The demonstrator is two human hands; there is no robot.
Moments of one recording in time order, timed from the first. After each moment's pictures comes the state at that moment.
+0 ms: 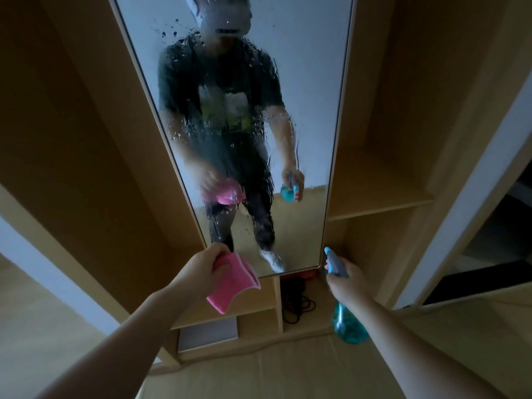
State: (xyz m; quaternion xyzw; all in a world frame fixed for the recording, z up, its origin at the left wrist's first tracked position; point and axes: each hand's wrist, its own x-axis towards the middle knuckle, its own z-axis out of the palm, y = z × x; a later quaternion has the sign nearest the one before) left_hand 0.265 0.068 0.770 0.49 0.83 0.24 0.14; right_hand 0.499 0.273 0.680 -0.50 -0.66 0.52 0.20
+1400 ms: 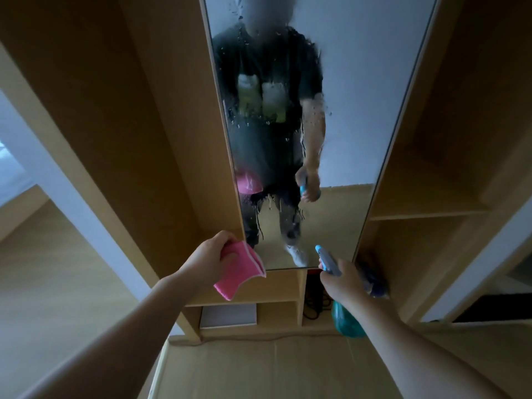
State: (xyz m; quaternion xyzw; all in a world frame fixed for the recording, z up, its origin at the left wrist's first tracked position) left_hand 0.231 0.012 0.766 0.44 0.85 0.27 0.12; right_hand 0.434 0.223 0.680 -0.42 -0.77 0.45 0.16
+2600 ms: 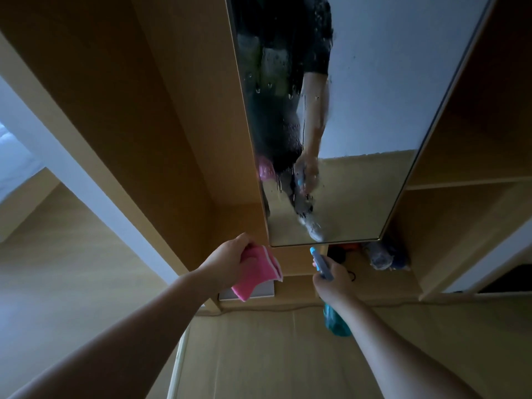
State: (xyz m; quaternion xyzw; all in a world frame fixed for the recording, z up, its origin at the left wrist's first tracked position) left_hand 0.215 -0.004 0.708 0.47 0.84 0.21 0.17; right_hand 0.388 0.165 0.598 -0.41 -0.74 0.52 0.12
